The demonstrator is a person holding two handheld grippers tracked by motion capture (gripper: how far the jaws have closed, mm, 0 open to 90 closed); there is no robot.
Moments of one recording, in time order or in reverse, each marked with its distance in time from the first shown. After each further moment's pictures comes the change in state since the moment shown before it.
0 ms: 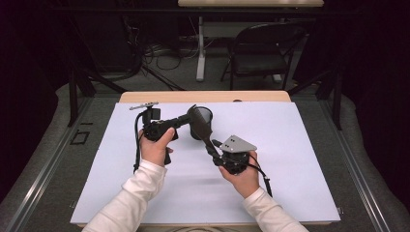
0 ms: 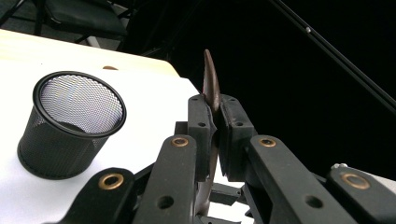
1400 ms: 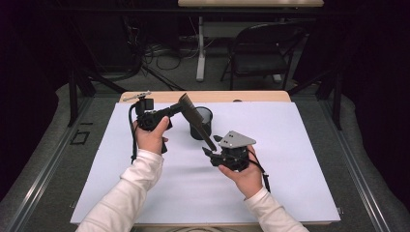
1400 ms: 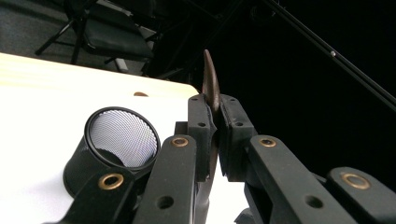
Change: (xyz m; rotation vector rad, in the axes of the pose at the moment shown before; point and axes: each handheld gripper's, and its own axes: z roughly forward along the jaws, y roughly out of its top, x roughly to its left) left arm 0.011 0.026 -0.005 -0.085 0.095 0.004; right arm -0.004 0.016 -0.002 0.035 0.049 -0.032
